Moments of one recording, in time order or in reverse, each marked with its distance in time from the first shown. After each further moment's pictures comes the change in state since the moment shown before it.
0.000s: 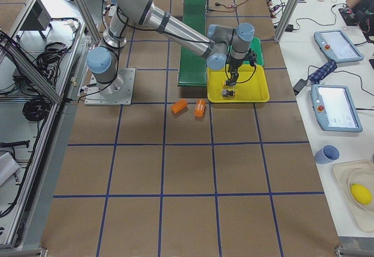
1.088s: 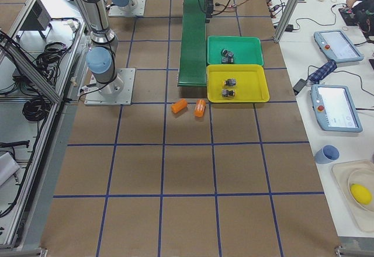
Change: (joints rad) left arm 0.036 0.010 0.002 0.005 -0.008 0.000; right arm 0.230 -0.444 -0.102 0.539 -0.001 0.238
